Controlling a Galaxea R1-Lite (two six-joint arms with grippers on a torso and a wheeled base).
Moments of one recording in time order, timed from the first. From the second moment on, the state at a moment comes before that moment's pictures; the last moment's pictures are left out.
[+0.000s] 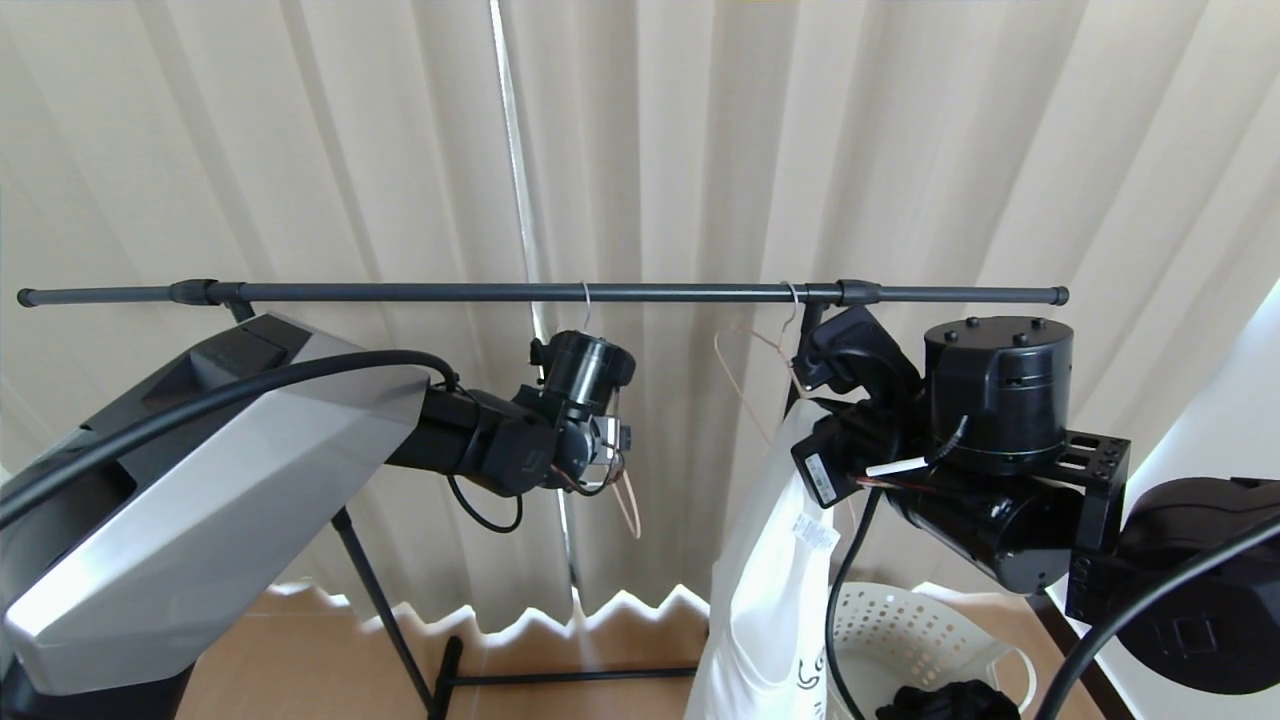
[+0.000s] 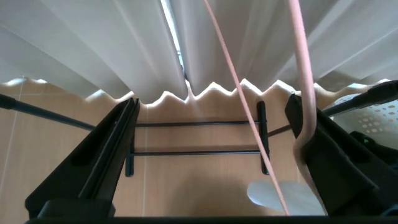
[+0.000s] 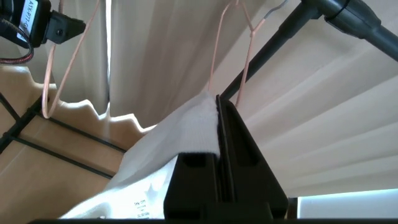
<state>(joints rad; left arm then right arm) -0.55 2.30 -1.52 -0.09 0.49 -0.29 0.67 1.75 -0.83 -0.59 -0.45 -0.21</state>
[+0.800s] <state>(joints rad) -0.56 2.30 -1.52 -0.09 0.50 -0.29 0.67 1.76 -0.82 -0.59 -0.45 -0.21</state>
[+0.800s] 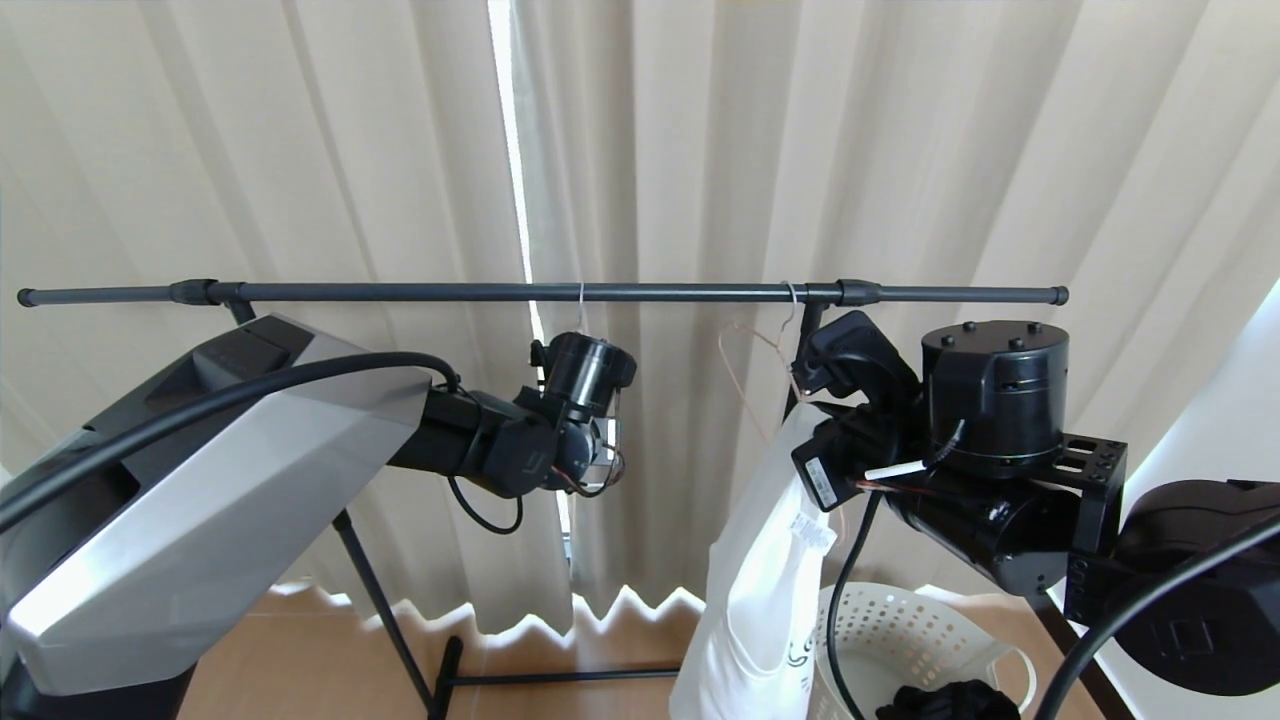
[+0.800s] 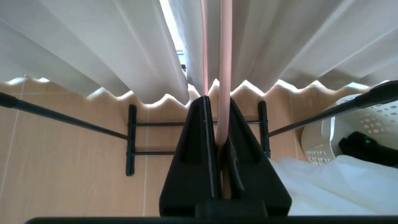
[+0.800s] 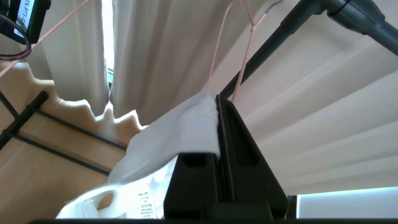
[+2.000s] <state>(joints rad) -0.63 2.14 -1.41 -0.09 0.52 -0.29 0.67 1.76 -0.83 -0.59 -0.45 -0.21</state>
